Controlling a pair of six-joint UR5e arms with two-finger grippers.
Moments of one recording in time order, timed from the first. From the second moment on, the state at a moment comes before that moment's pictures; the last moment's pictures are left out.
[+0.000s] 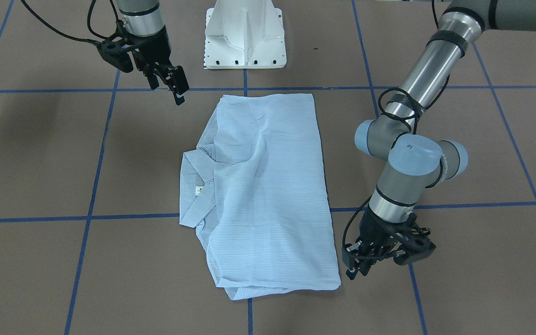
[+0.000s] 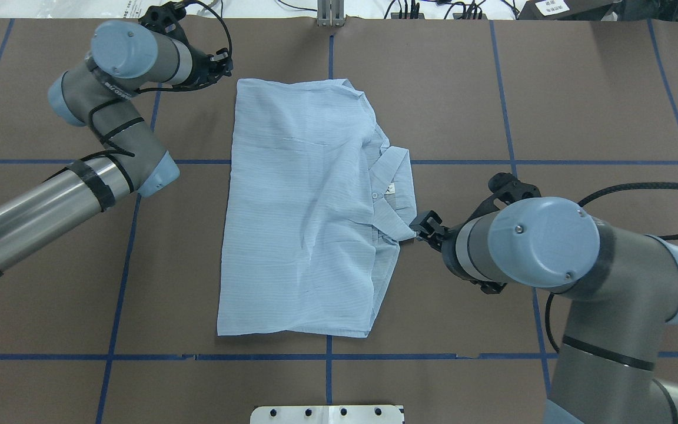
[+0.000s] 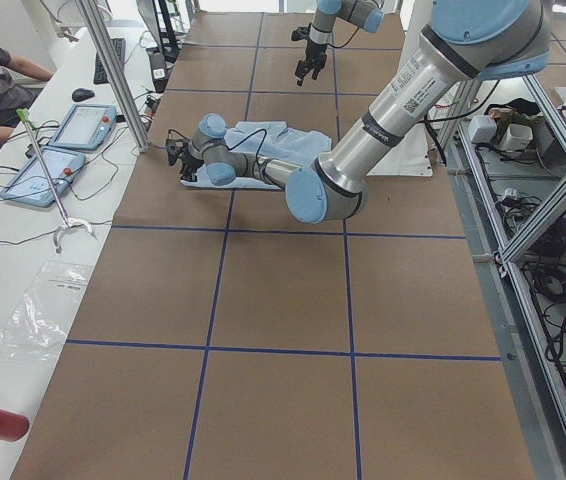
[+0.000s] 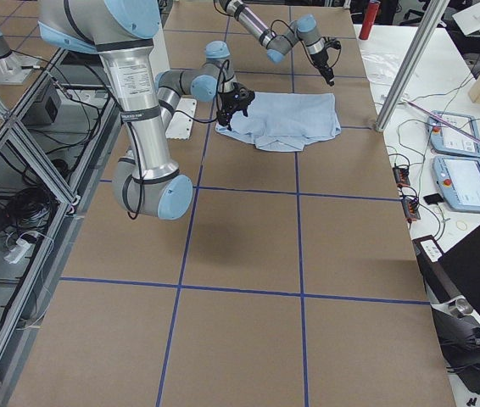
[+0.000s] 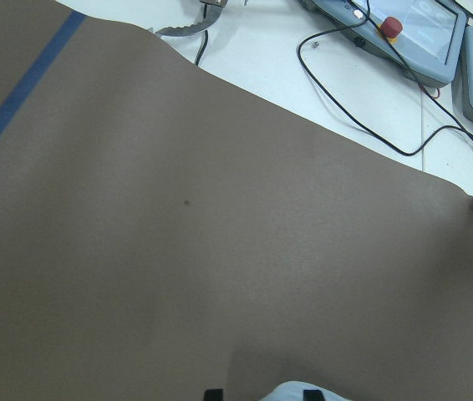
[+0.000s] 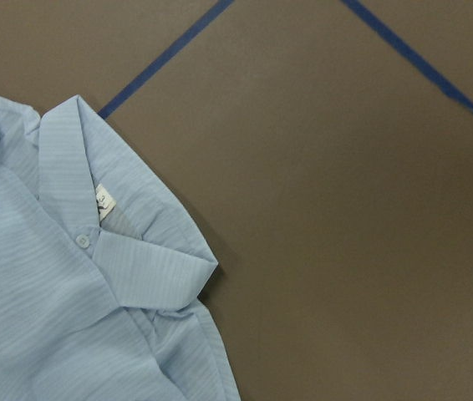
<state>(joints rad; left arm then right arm) -0.86 -2.31 -1.04 -2.48 -1.76 -1.42 0.40 -1.19 2.15 -1.71 1.65 2.03</state>
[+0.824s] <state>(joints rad) -0.87 -2.15 -1.27 -2.47 -1.85 -1.42 0.25 -1.06 1.89 -1.55 1.56 2.45</state>
